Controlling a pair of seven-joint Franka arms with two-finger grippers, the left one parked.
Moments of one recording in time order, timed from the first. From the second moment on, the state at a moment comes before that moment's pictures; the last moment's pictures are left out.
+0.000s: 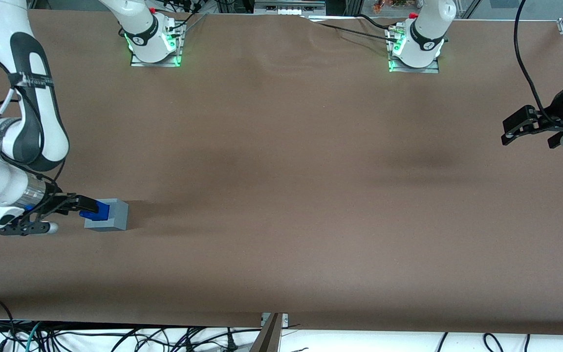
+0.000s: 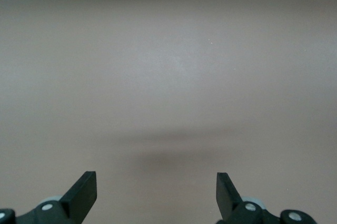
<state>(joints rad) 0.00 0.49 -0.09 -1.57 0.14 2.11 -0.22</state>
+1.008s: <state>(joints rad) 0.00 0.04 0.00 -1.58 -0.05 1.53 -0.16</state>
